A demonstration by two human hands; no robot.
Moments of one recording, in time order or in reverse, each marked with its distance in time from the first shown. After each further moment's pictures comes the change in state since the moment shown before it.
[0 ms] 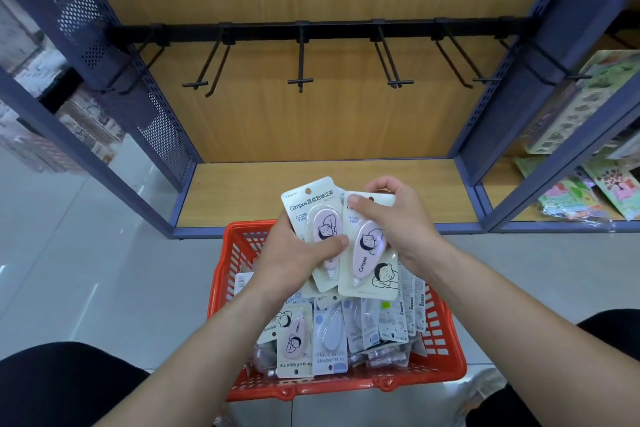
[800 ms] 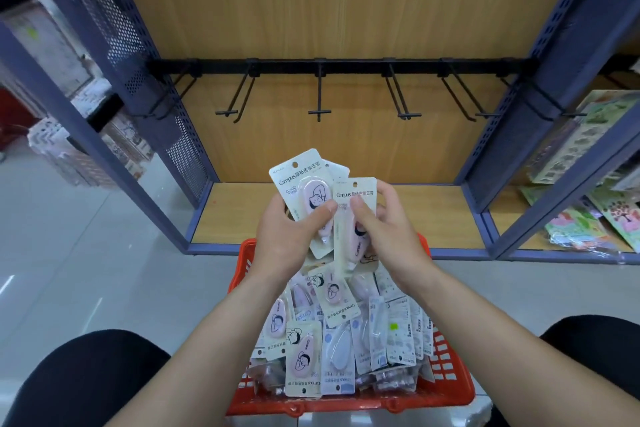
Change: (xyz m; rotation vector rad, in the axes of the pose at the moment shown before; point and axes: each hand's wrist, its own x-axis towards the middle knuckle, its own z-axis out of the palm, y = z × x) left_hand 0.002 0.042 -0.020 -0.096 0.200 0.204; right_hand -0.015 -0.007 0.027 -0.034 -0.133 -0.221
